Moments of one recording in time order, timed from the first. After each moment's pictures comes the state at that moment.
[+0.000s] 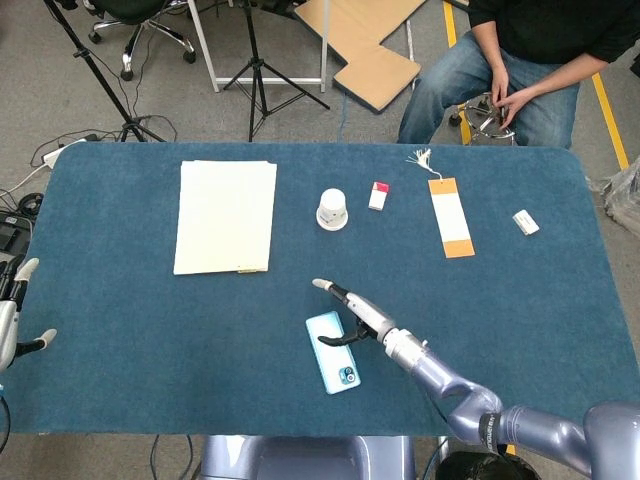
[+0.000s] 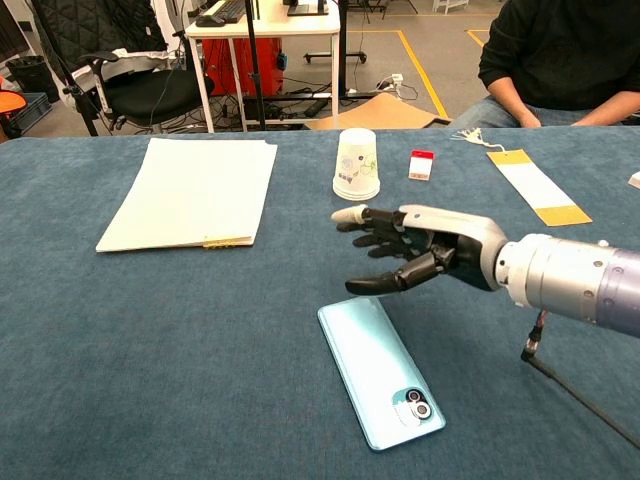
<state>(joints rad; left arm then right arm) -0.13 -1.14 -0.10 -1.59 1.34 1.43 0.17 0.70 -1.67 0.20 -1.29 -1.56 0.73 0.86</state>
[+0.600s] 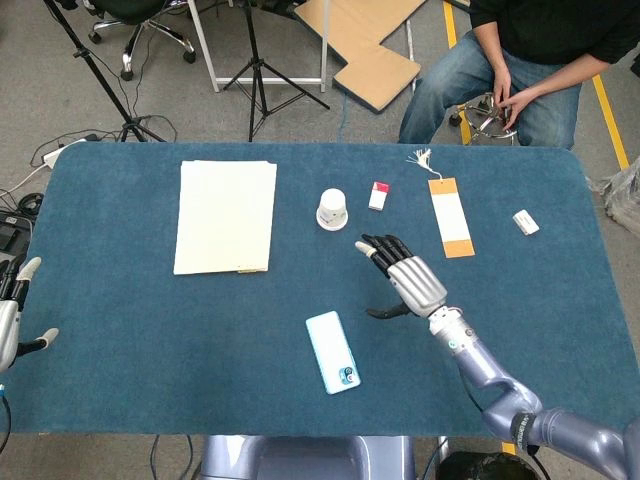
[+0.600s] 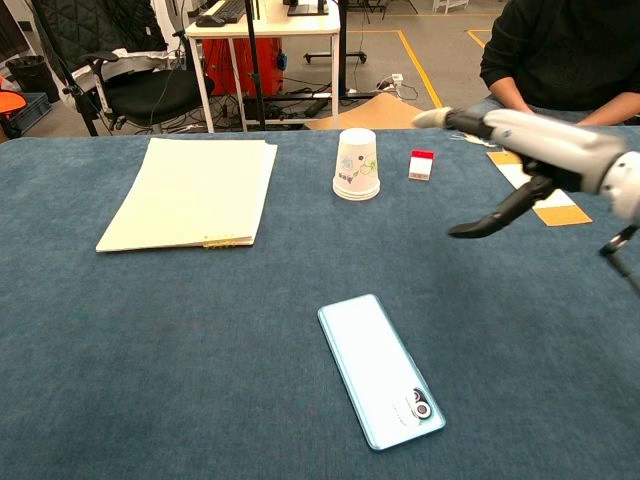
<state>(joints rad) -0.13 -1.14 -0.10 -1.59 1.36 1.45 0.16 0.61 -1.53 0.20 -1.29 -1.60 1.06 0.20</state>
